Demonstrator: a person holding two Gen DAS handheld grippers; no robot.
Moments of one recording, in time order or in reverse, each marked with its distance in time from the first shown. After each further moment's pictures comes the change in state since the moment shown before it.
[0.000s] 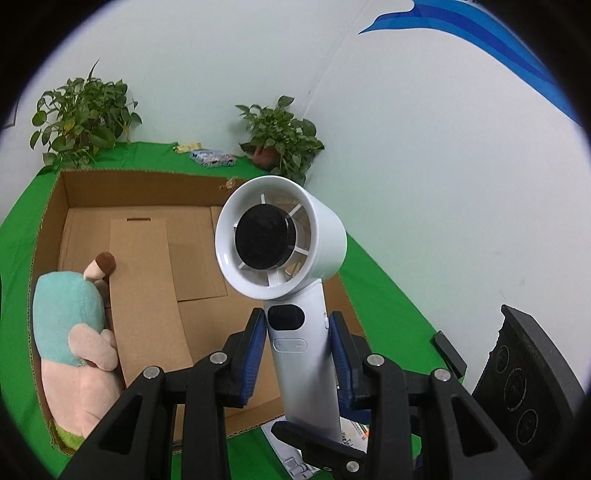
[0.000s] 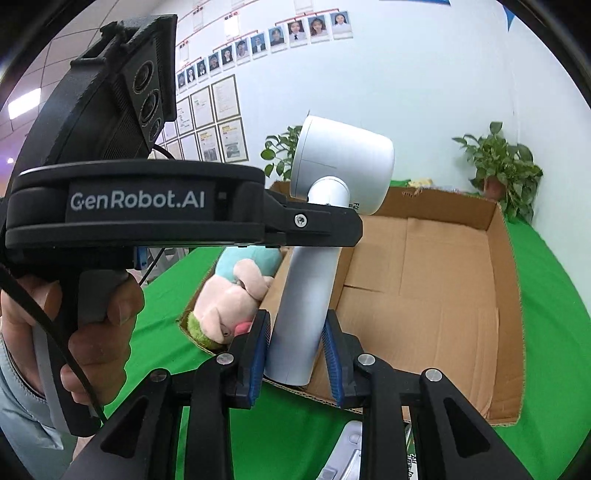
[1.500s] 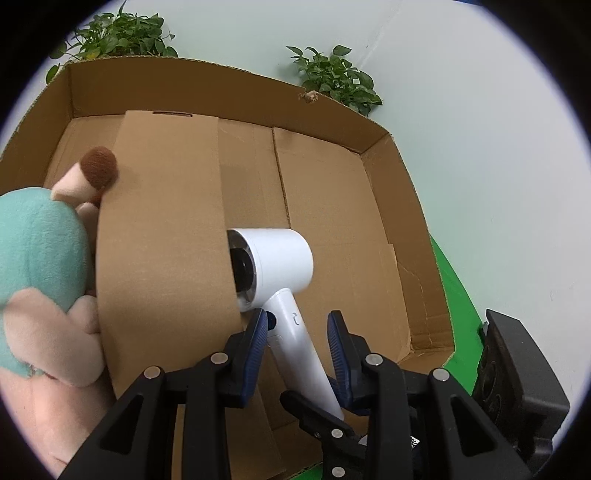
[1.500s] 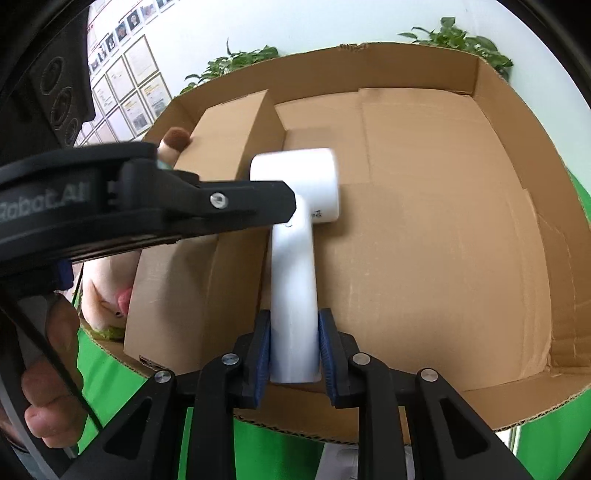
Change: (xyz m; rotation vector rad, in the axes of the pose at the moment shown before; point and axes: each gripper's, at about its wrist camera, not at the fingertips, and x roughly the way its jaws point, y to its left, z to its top) left arm 0.083 0.076 -0.029 -0.121 0.156 0.100; right arm 0.183 -0.045 -0.028 0.242 0.252 -0.100
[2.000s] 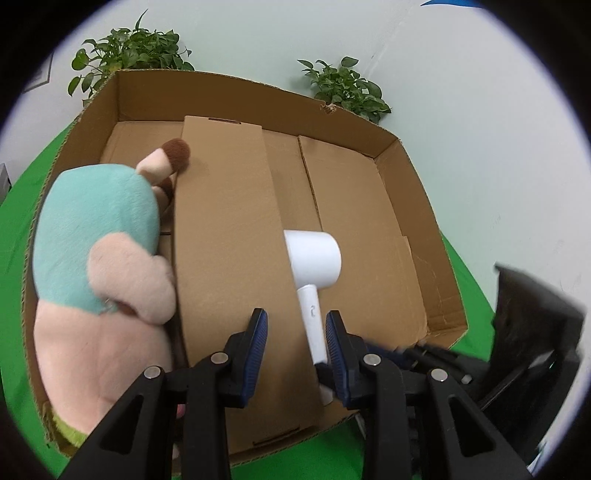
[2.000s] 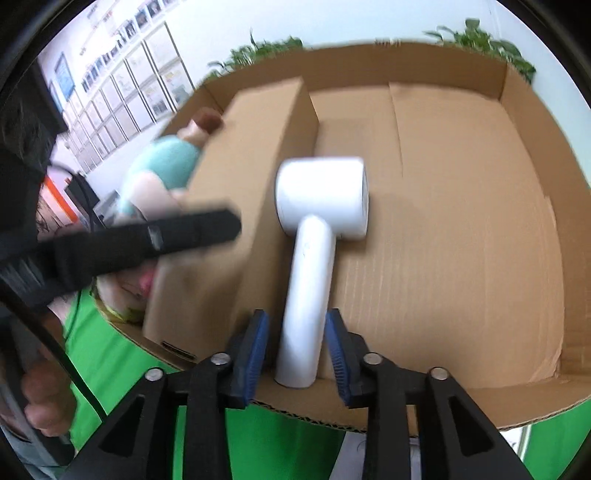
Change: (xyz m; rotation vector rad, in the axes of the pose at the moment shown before) left arm -0.040 0.010 -0.030 0.025 -0.046 0.072; right arm 0.002 0.036 0.014 -0.057 -0.015 0.074
